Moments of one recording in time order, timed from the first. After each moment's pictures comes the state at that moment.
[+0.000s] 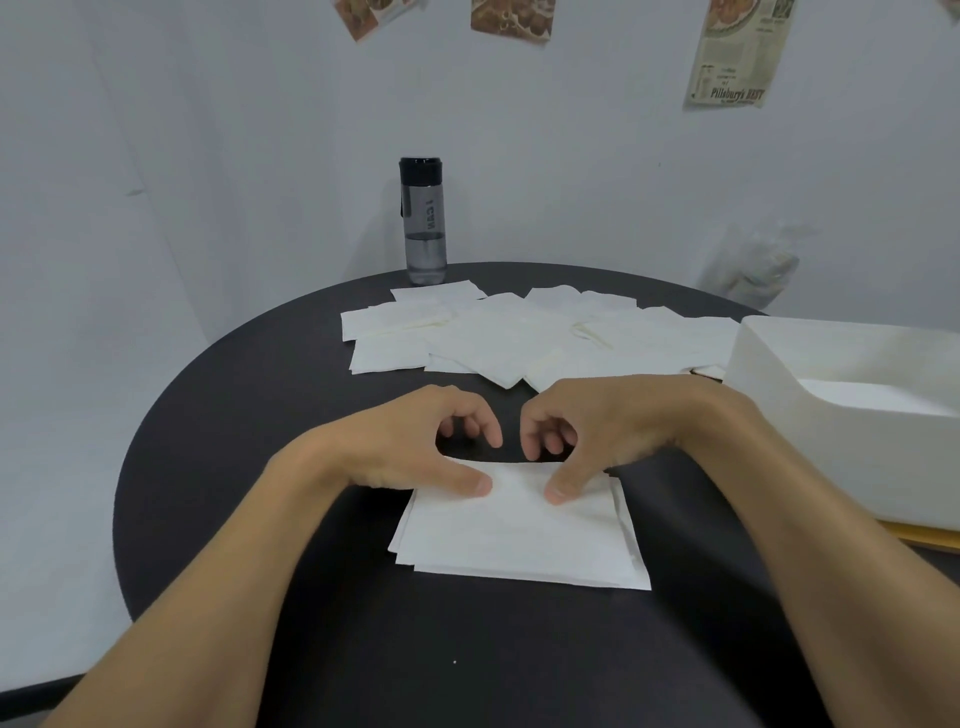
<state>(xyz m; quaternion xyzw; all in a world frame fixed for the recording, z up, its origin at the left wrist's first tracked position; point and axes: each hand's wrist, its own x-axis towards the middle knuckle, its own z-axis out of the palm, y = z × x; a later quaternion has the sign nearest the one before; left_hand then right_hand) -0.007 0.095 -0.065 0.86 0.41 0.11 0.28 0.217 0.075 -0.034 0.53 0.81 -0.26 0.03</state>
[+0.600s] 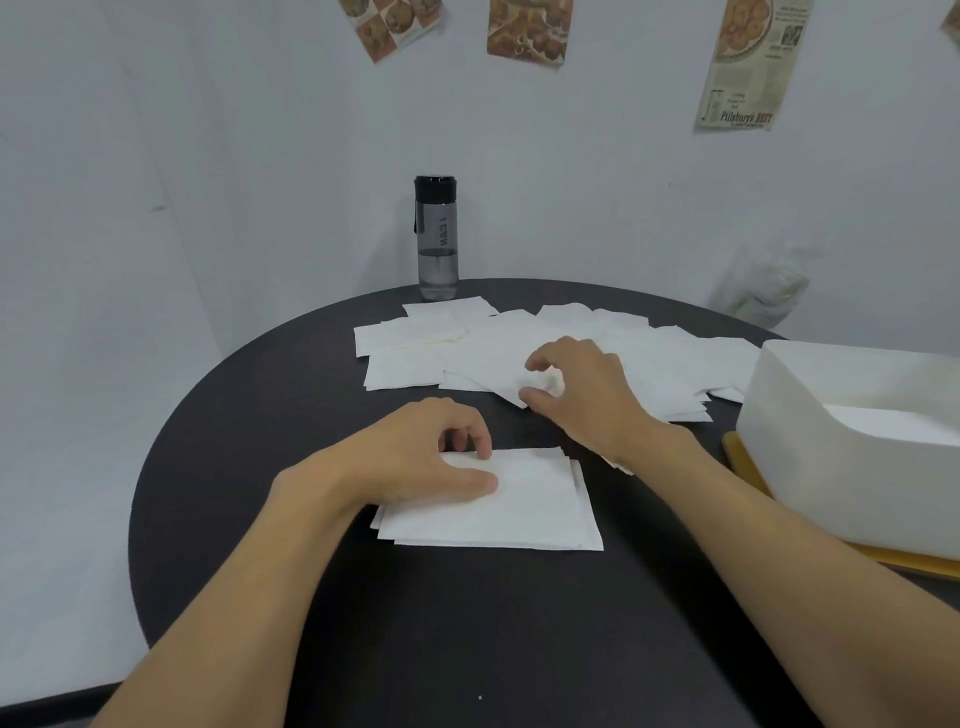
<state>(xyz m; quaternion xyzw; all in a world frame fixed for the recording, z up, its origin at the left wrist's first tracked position) -0.016 0.102 -0.071 0.84 0.45 0.16 0.25 0.204 0.135 -0.082 0.61 0.74 -0.01 -0.28</state>
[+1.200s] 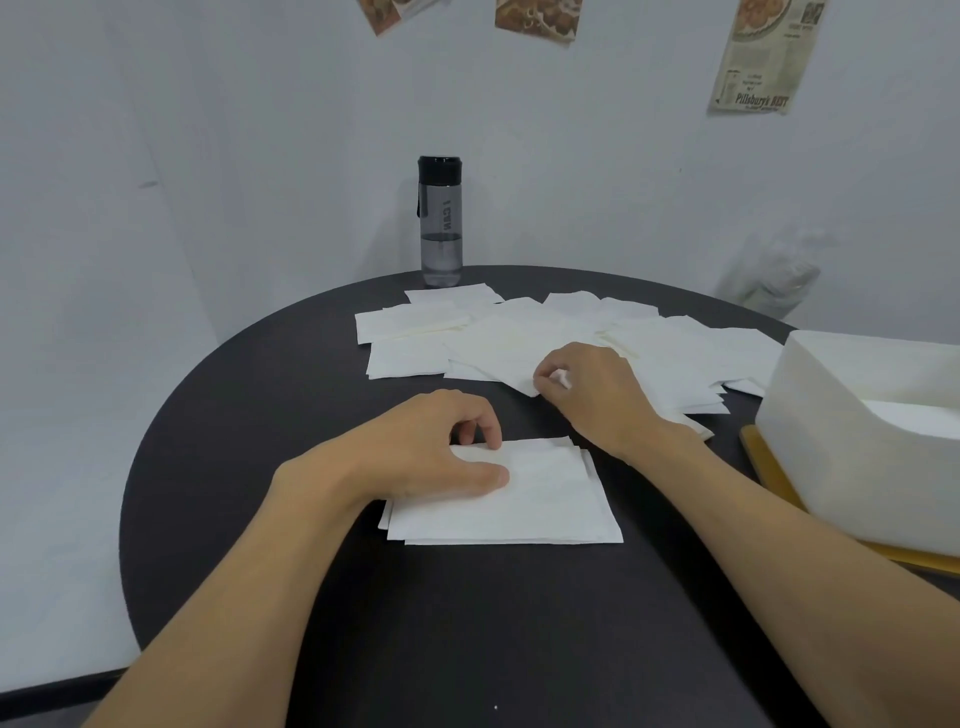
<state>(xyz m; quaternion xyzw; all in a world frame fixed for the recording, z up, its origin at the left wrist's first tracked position) -0.016 0.107 -0.075 0.85 0.45 0.15 0.24 0.202 0.148 -0.095 0.63 0.72 -0.02 -0.29</state>
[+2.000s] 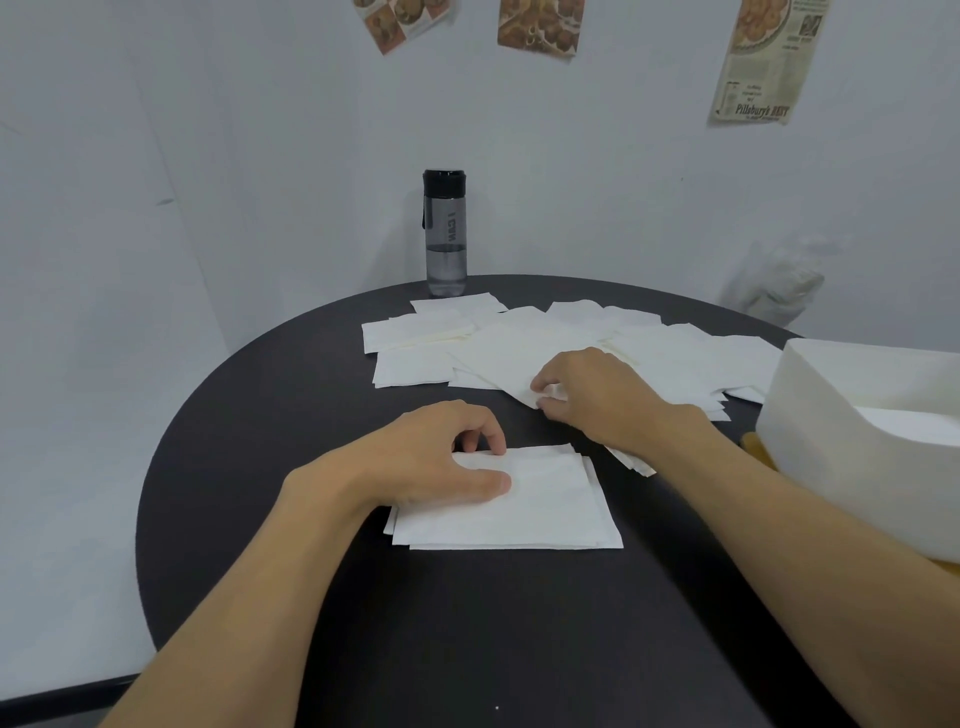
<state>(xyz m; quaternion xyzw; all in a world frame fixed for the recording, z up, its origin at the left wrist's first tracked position) -0.017 0.109 -0.076 0.85 0.45 0.13 0.24 0.208 0.144 -0.072 0.60 0.79 0.00 -0.13</state>
